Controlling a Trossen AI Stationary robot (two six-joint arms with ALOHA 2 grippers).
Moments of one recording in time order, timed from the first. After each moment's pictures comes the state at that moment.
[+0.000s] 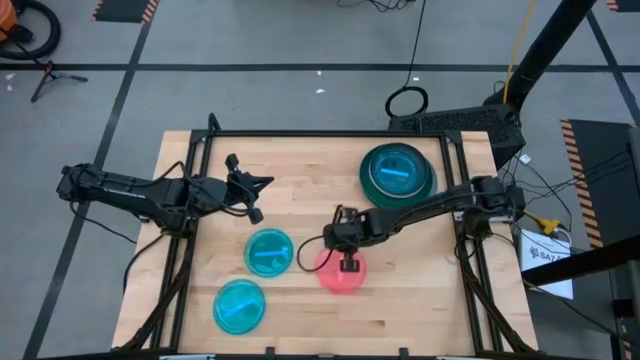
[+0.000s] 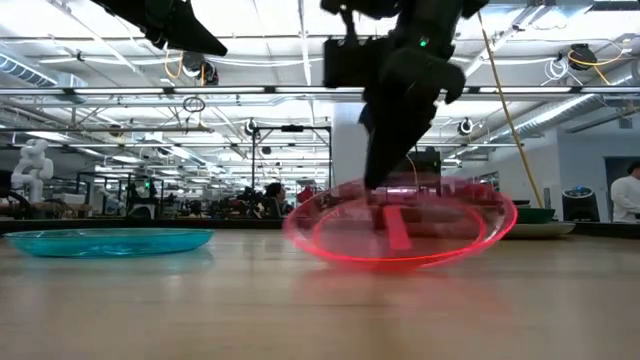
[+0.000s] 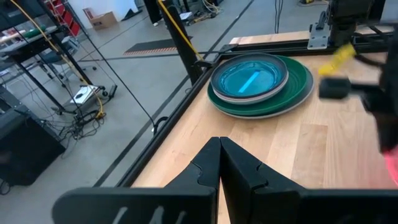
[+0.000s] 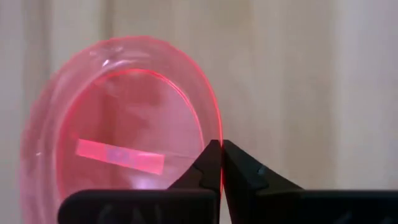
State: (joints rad) left arm -0.12 0.91 0.71 -0.16 -0.61 0.07; right arm 0.17 1.85 1.30 -0.66 0.09 0.16
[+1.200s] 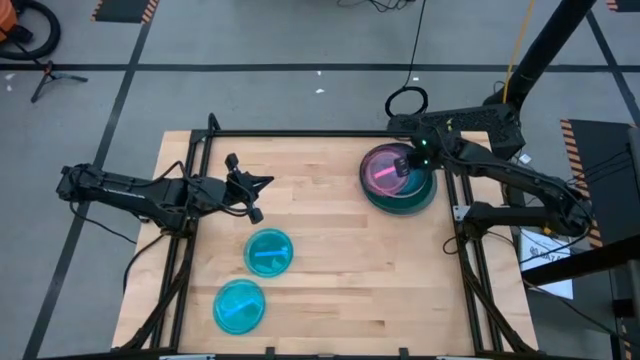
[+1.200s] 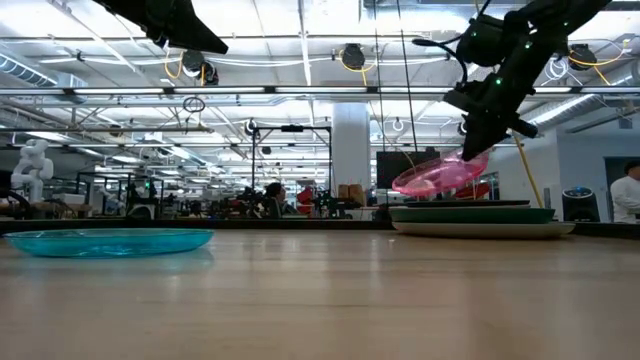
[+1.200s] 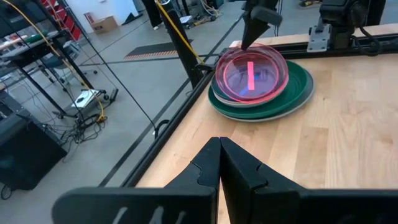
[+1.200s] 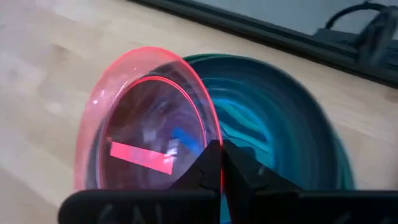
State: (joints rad) left arm -0.12 0.91 0.71 -0.15 -0.61 0.09; right arm -0.69 1.05 0.73 -0.59 0.11 0.43
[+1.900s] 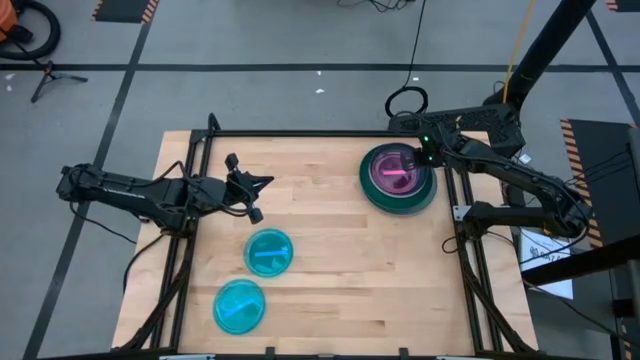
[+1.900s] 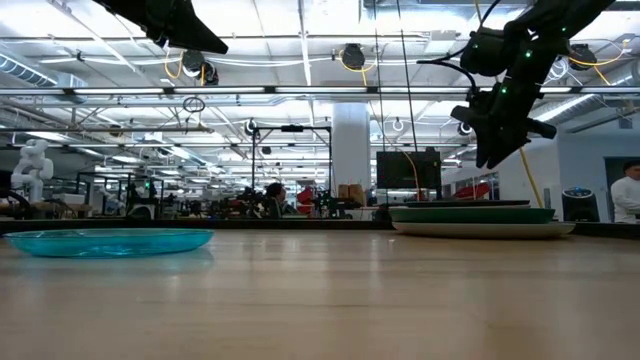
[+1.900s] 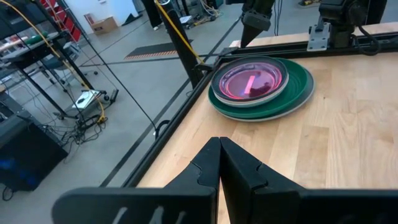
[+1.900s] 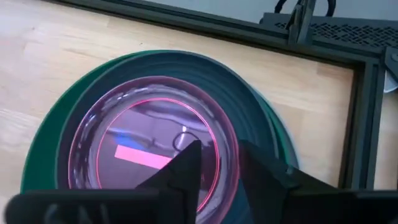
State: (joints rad) left arm -0.12 0.91 0.71 -0.15 -0.61 0.10; right arm -0.77 1.06 0.73 -0.67 0.21 0.48
